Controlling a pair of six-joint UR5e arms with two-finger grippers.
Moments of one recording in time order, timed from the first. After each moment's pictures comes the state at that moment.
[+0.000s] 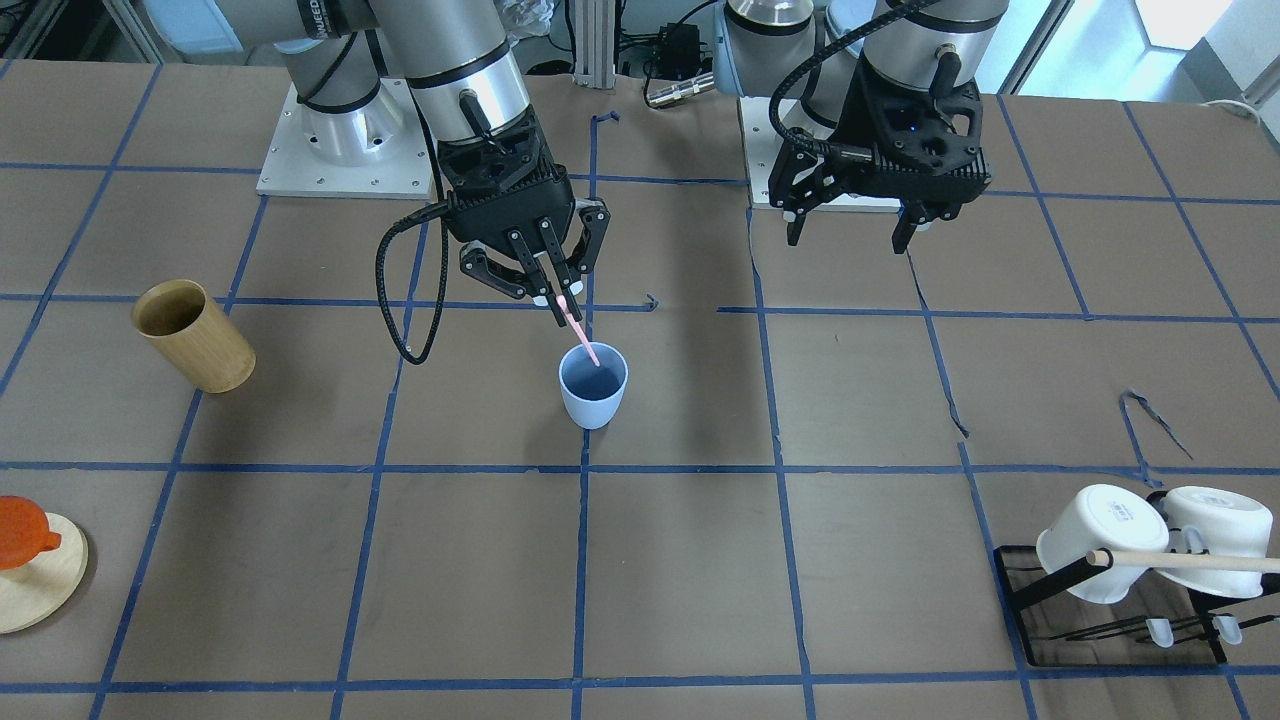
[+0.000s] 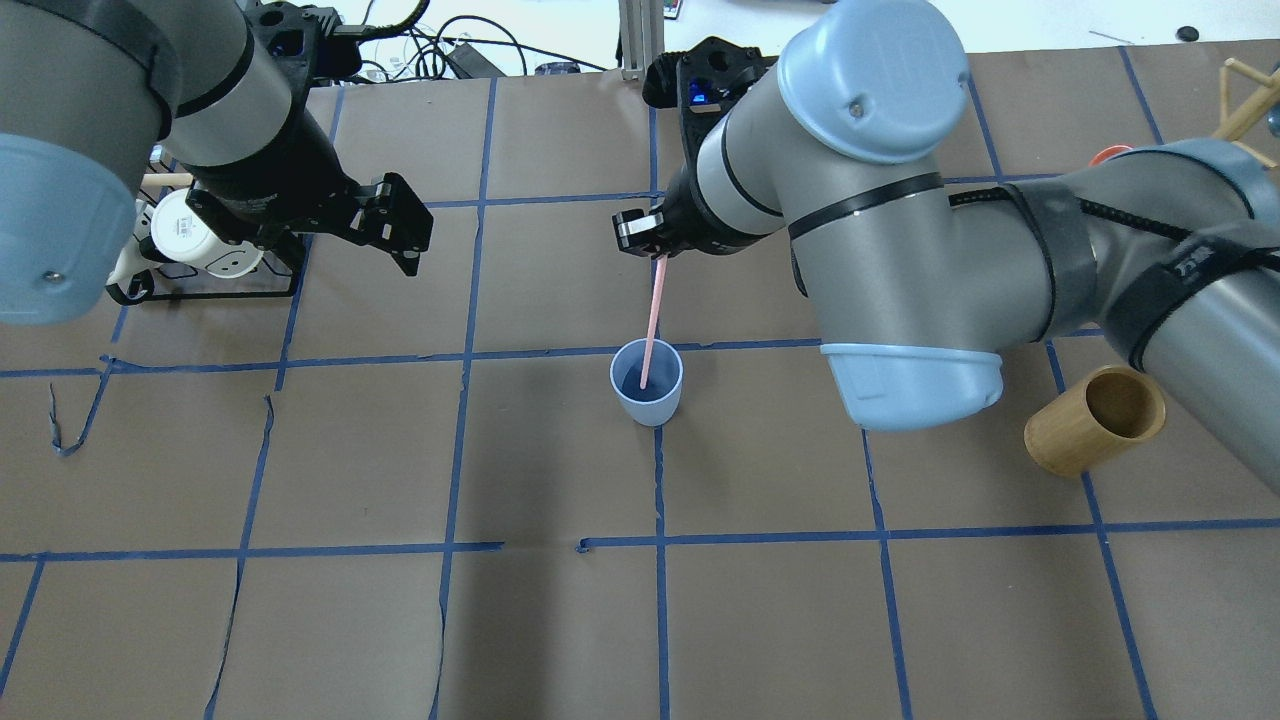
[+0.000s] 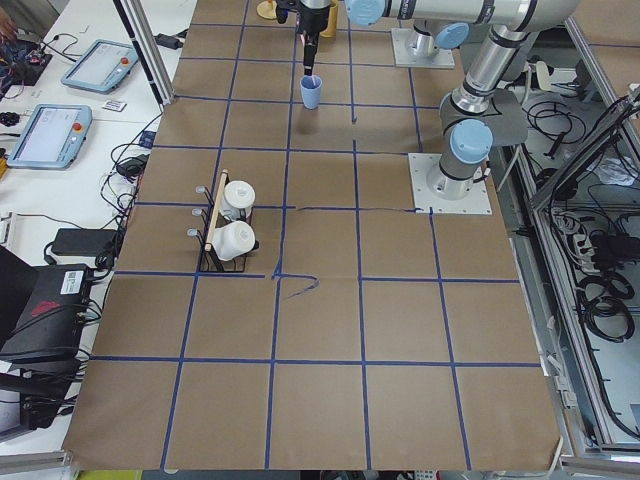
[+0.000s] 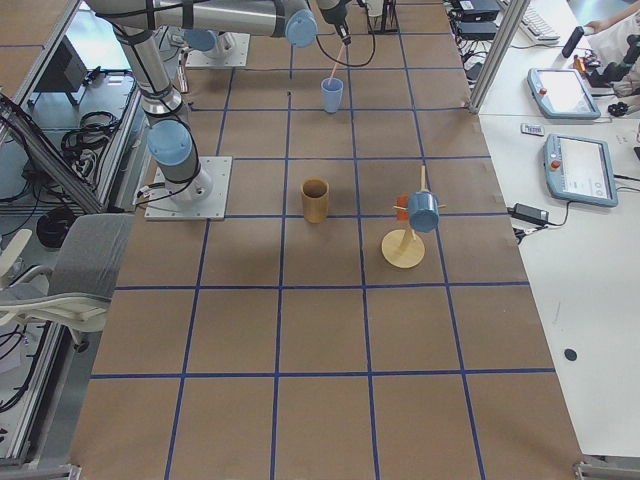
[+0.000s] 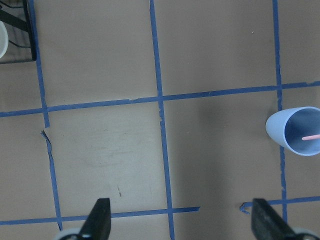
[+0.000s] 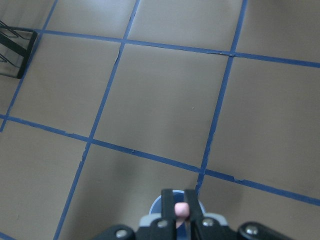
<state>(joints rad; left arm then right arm) -1.62 -1.50 -1.64 -1.50 1.59 0.01 1.87 -1.53 1.83 -2.32 -1.36 0.10</state>
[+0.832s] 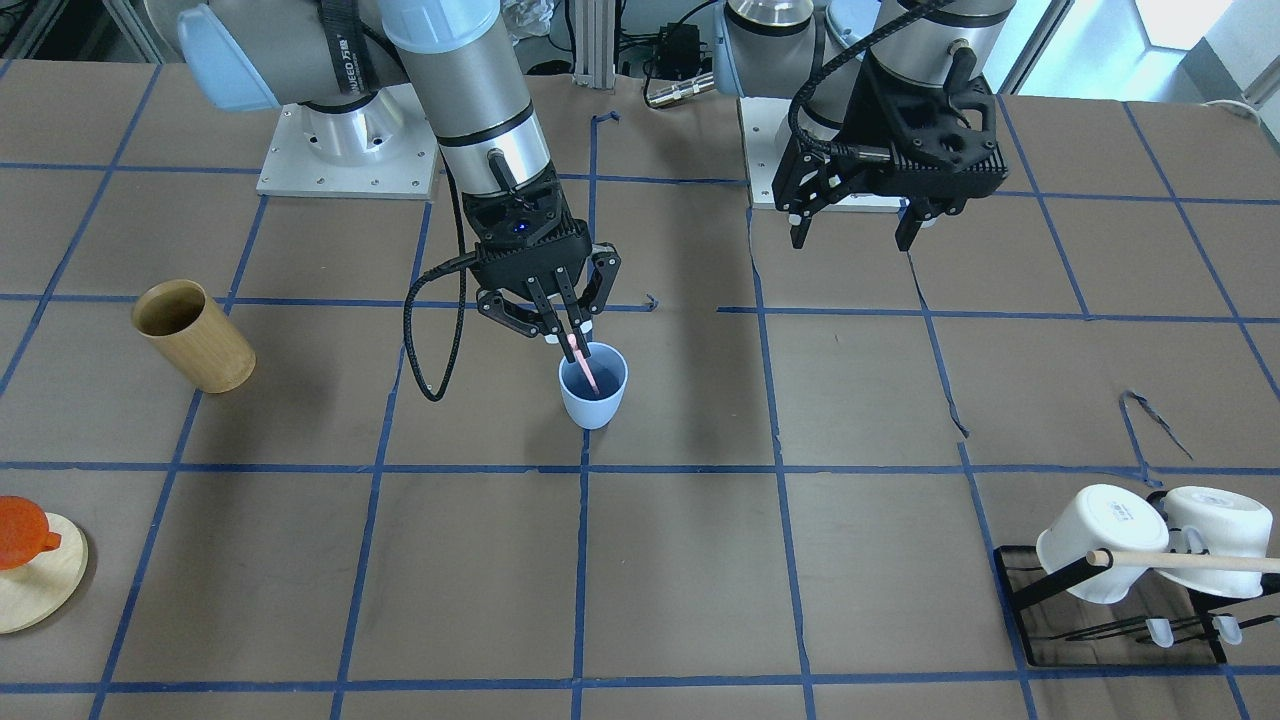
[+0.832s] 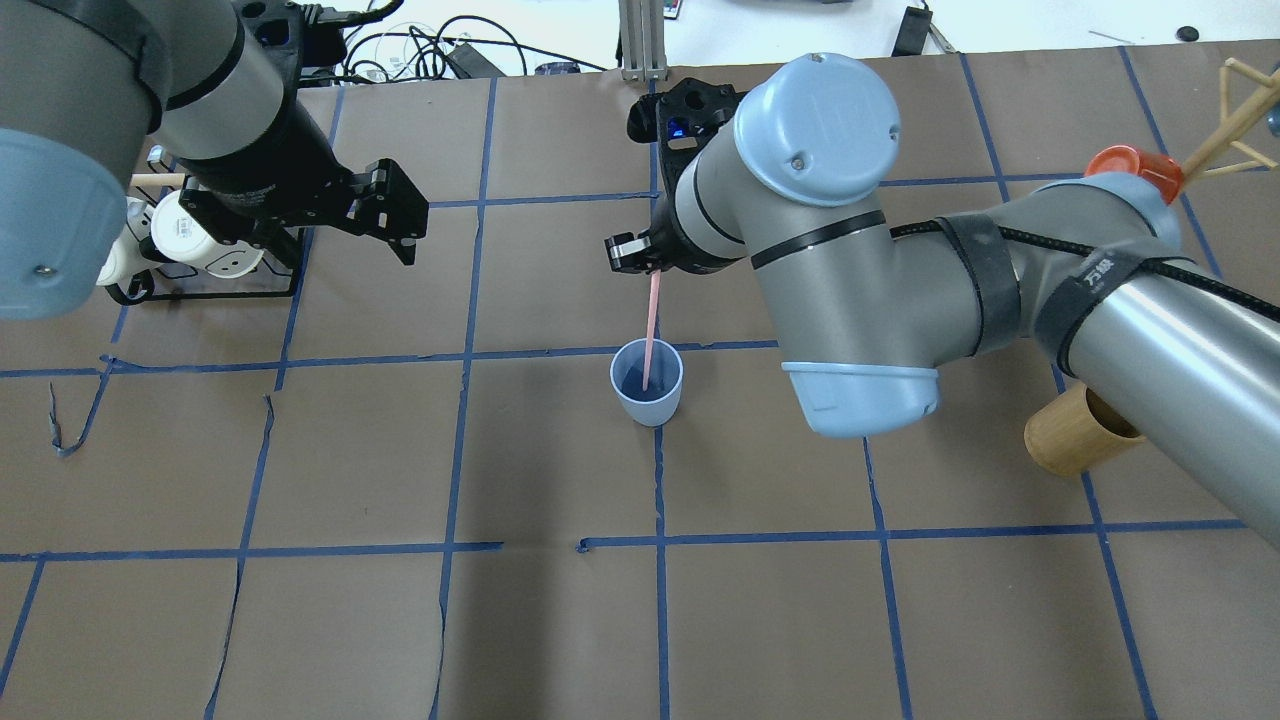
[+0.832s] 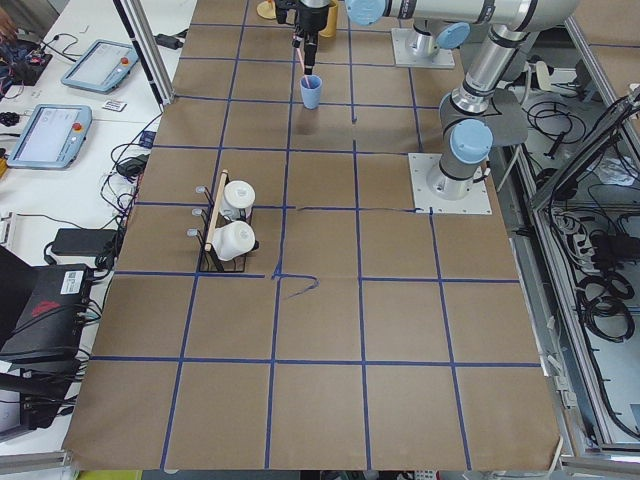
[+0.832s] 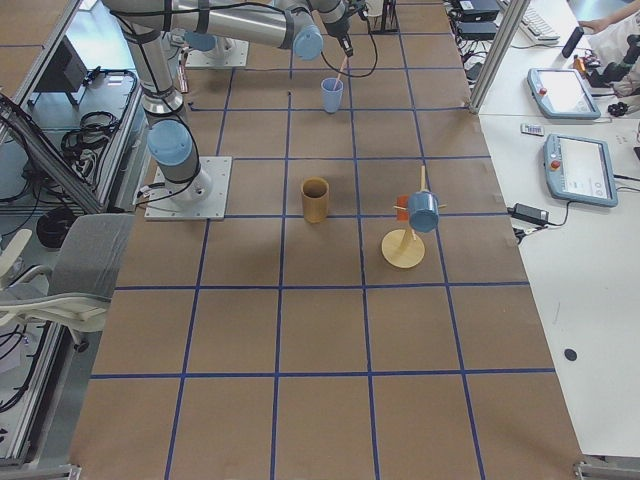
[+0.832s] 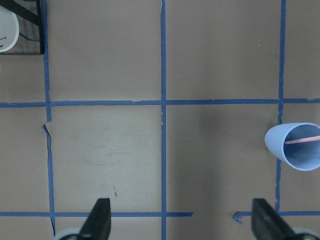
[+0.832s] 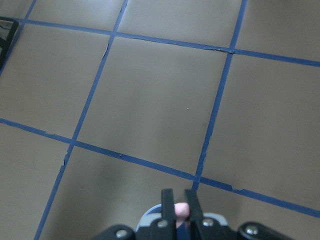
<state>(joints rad) -1.61 -1.50 -1.63 -1.50 1.59 -0.04 1.89 -1.46 1.85 -2.41 -1.40 0.10</state>
